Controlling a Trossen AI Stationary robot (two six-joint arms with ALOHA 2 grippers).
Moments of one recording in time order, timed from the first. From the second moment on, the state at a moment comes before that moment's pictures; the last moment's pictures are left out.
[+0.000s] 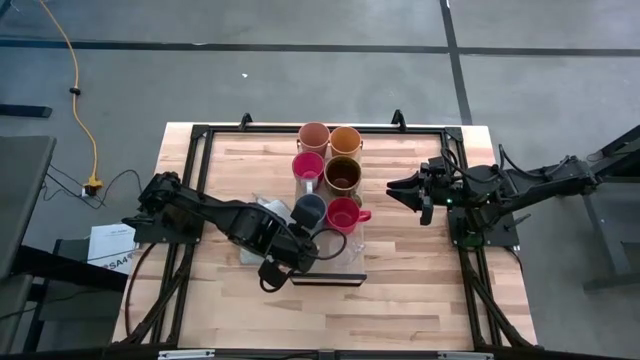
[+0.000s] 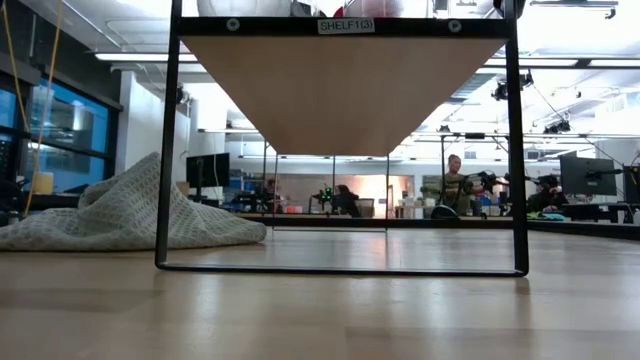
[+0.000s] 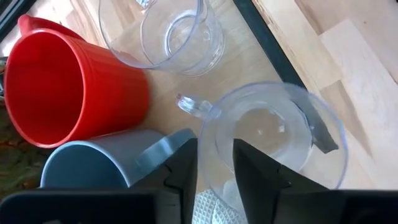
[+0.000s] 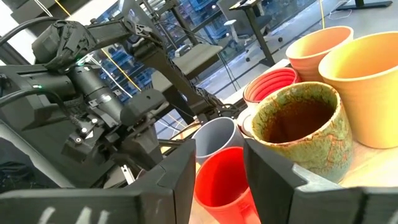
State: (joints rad) left arm -0.29 1.85 1.98 -1.33 -0.28 0.24; right arm 0.24 0.77 0.81 -0.15 0.37 0.61
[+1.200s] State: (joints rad) left arm -0.32 1.52 1.69 -1.41 -0.20 -0.46; right arm 0.24 0.77 0.81 -0.16 0.37 0.60
